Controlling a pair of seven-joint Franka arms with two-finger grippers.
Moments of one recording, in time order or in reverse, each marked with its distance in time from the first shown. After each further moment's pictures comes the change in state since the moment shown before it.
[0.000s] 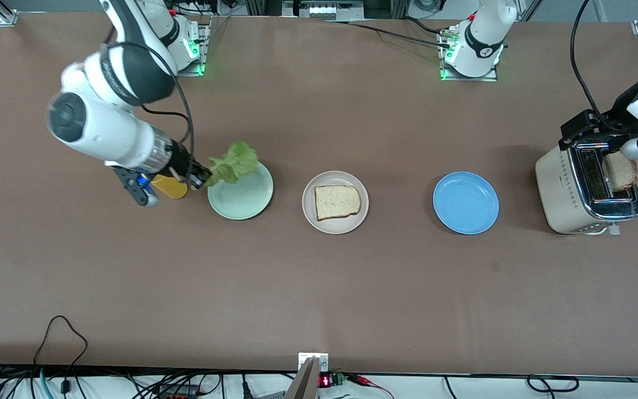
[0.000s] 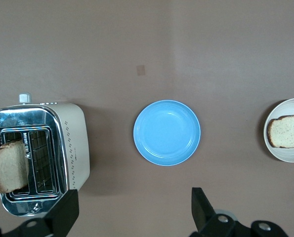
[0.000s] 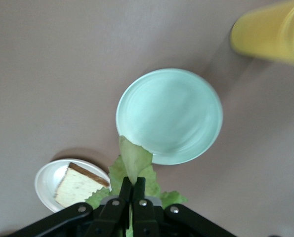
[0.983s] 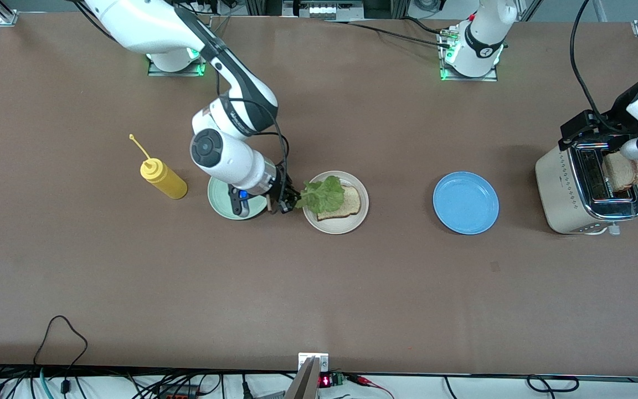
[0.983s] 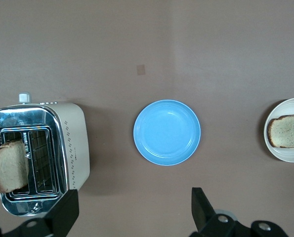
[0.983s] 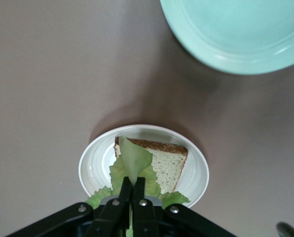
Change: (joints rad) left arm 0.000 0.000 0.000 -0.001 0.000 0.000 0.000; right arm 0.266 0.368 0.003 0.193 0.005 0.355 0.547
